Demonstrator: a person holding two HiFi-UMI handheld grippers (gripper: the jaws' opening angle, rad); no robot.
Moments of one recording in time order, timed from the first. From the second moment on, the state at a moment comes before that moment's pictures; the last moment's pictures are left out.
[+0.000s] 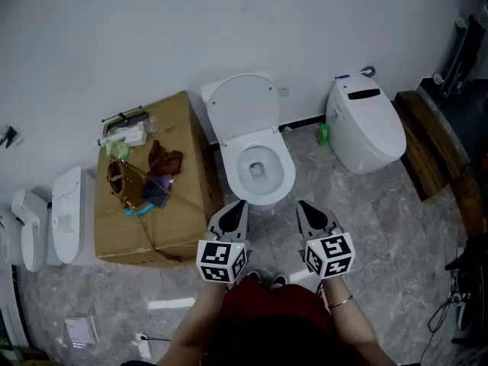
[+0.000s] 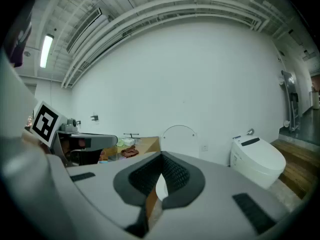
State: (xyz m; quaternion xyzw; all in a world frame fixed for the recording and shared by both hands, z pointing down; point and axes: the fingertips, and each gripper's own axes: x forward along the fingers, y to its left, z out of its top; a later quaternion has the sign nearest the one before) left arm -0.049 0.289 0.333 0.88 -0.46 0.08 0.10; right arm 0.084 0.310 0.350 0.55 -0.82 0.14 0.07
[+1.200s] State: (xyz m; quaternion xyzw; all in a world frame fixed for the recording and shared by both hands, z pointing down) left arm -0.044 0.145 0.392 0.86 -0.47 0.12 0.16; right arm 0.133 0.180 0.405 0.58 -0.78 0.20 0.11
